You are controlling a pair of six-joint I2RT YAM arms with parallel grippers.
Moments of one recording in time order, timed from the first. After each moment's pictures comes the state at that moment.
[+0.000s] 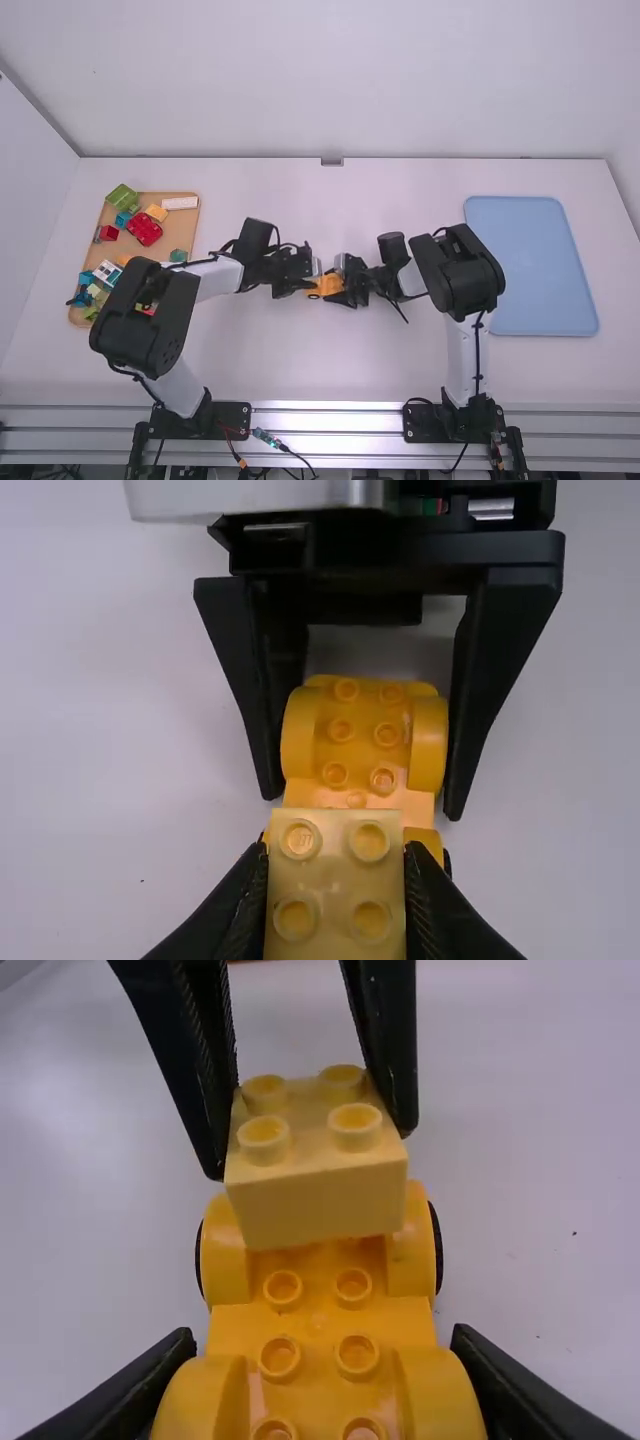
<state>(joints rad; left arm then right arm) -0.27 1.74 0.76 -0.02 0.70 1.02 0.33 2.20 0.77 0.53 -1.09 -0.80</state>
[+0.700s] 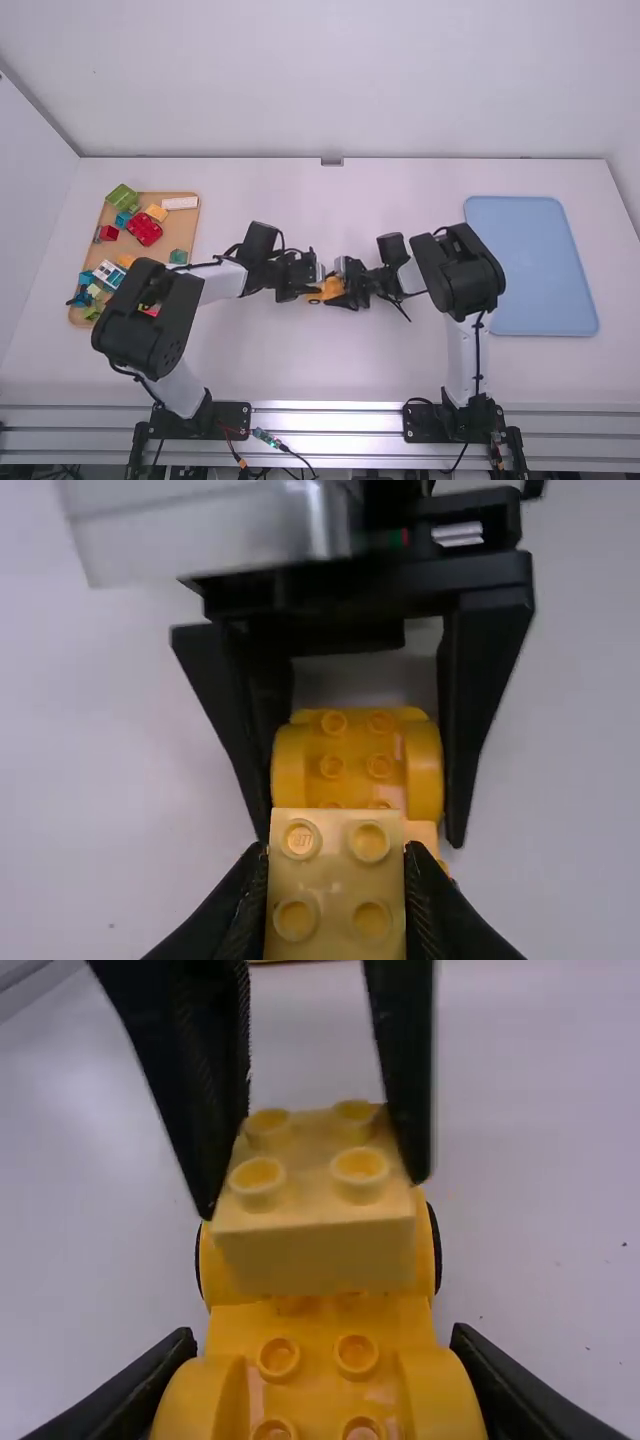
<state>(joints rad) -0.30 1.74 0.73 -0.01 0.71 1.02 0.33 2.20 0.81 0.38 -1.14 -0.90</state>
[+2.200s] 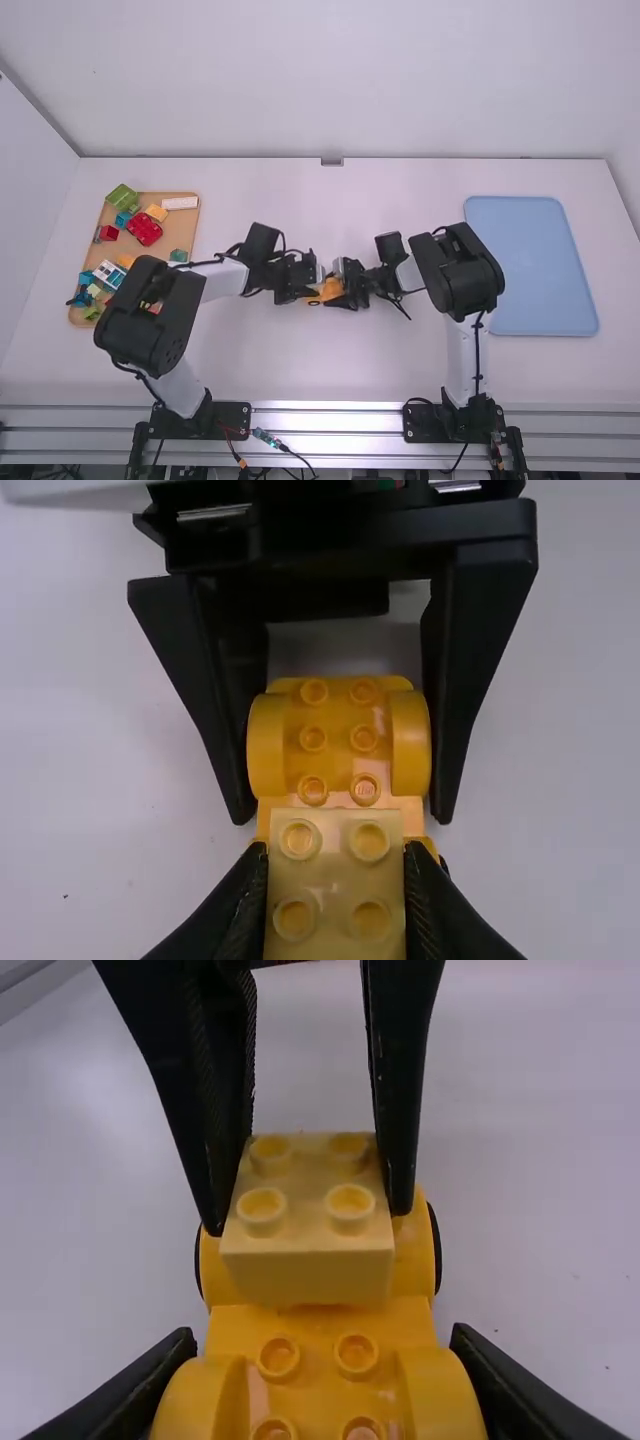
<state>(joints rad) -0.30 1.76 0.76 -0.08 0.69 1.02 0.33 2.20 0.82 0.34 -1.14 -0.95</state>
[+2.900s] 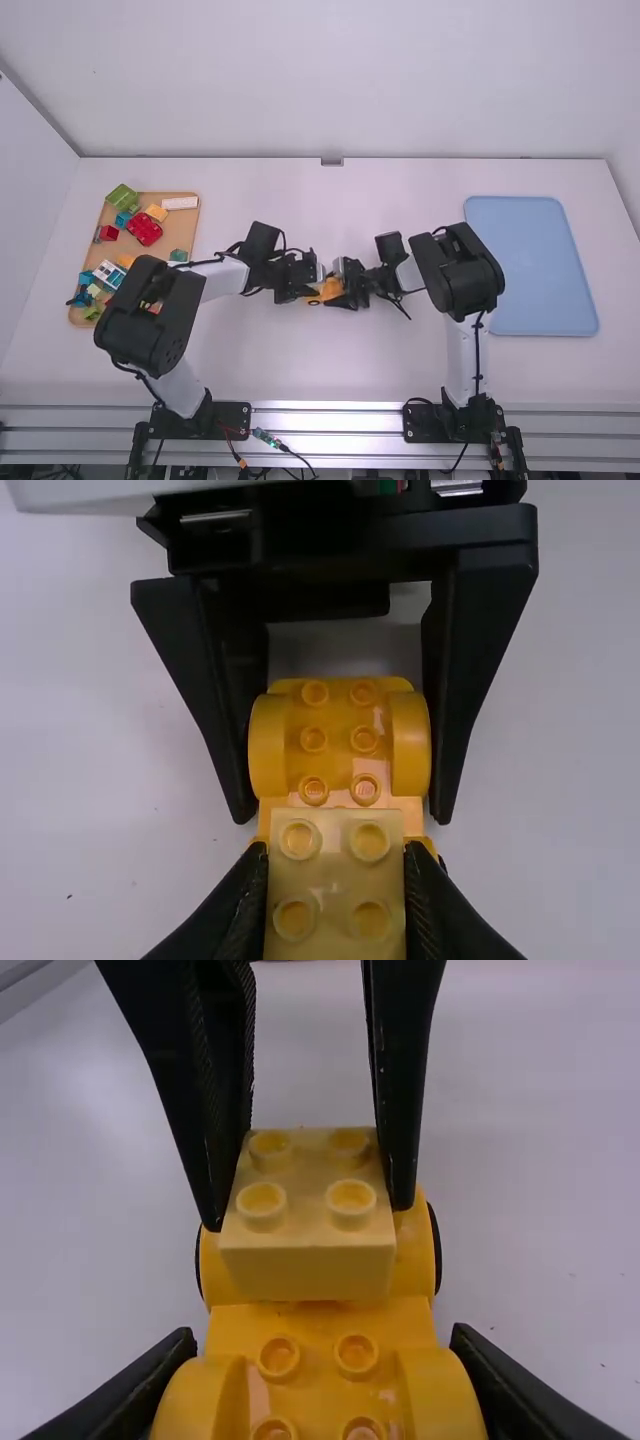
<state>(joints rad) -0.30 1.76 0.77 -0.09 0.69 1.02 0.33 2.20 0.82 0.34 -1.14 -0.96</state>
